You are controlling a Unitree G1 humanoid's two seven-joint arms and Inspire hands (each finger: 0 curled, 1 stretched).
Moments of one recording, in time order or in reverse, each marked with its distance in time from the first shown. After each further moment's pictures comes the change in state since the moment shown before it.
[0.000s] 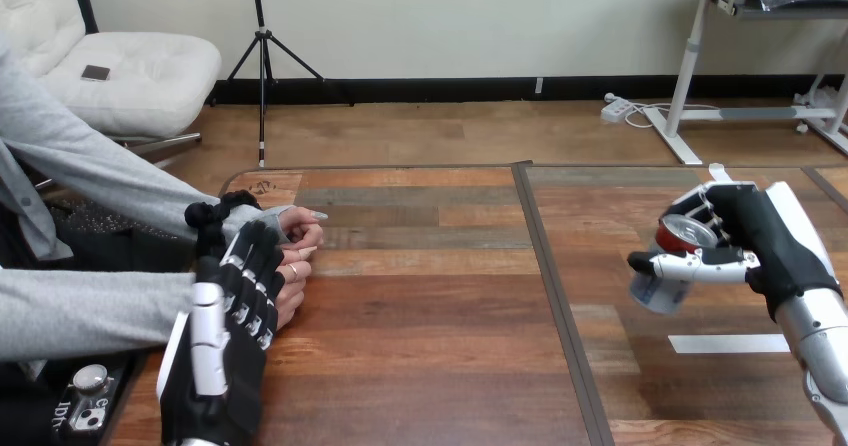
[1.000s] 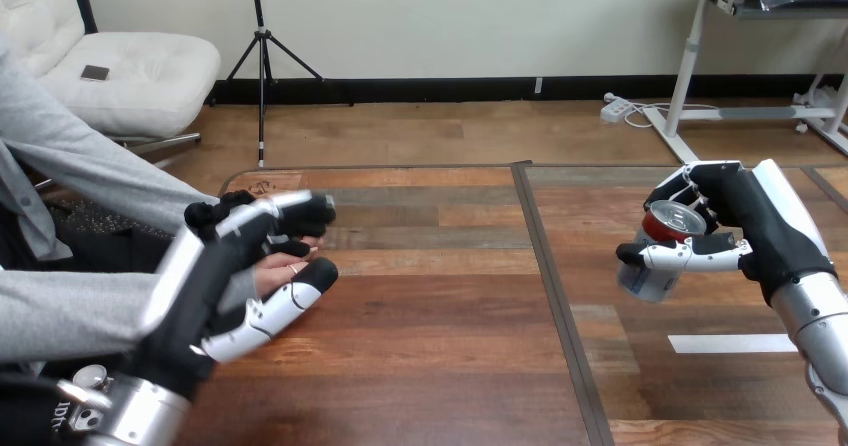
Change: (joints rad) left arm 0.004 0.245 -0.069 -0.228 0.469 -0.221 0.243; right arm 0.001 -0.017 0.018 -0.047 -0.024 -0.064 0.021
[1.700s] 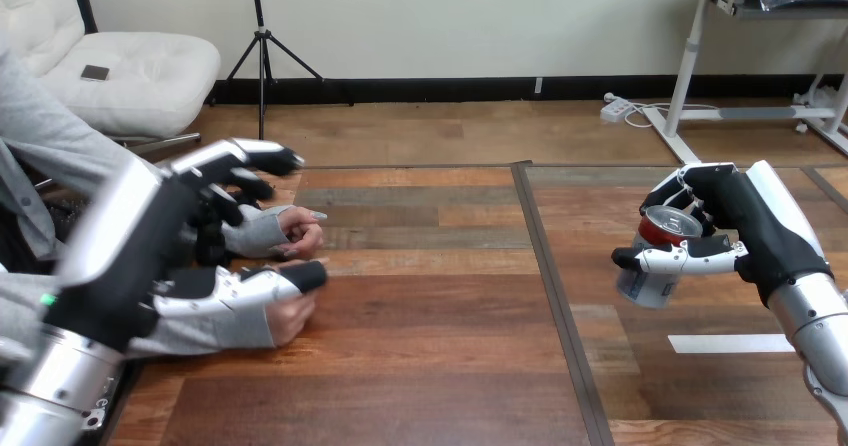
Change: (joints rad) left arm 0.041 0.156 0.072 -0.329 0.177 0.143 0.101; right arm 0.000 0.000 0.006 0.000 -0.011 -0.008 0.000
